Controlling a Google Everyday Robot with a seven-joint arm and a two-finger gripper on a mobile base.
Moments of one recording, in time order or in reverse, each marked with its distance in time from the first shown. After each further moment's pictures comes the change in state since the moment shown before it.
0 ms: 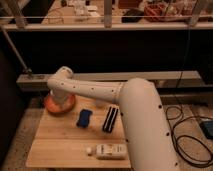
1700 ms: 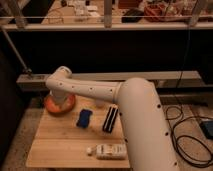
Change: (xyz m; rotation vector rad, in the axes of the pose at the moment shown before) arm -0.002 0.000 -0.002 -0.021 0.010 0.024
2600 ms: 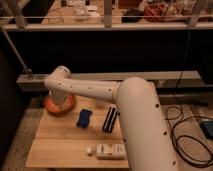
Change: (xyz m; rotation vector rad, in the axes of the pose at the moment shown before) arm -0.001 0.000 0.000 -0.020 0.009 0.016
